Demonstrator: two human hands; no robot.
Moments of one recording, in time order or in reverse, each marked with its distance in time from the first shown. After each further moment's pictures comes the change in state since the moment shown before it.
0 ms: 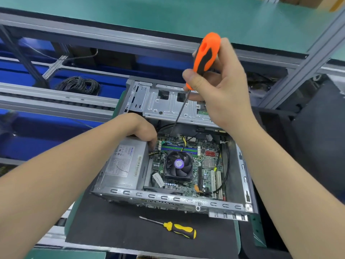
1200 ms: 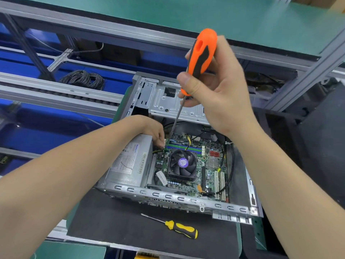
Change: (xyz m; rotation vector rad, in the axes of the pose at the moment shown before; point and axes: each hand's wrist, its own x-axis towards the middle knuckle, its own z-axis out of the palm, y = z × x) left_hand 0.012 -0.001 0.007 -0.221 0.096 0.173; right_hand -0.003 -0.012 0.018 0.089 -0.124 -0.039
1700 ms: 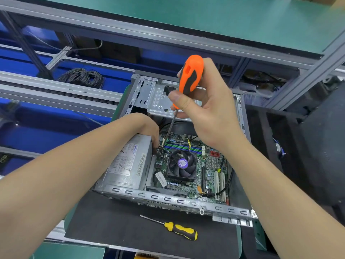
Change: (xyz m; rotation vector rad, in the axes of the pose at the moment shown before) left_hand 0.000 0.005 -0.005 0.034 -0.069 -0.092; right_hand -0.017 0.020 0.017 -0.051 0.002 0.061
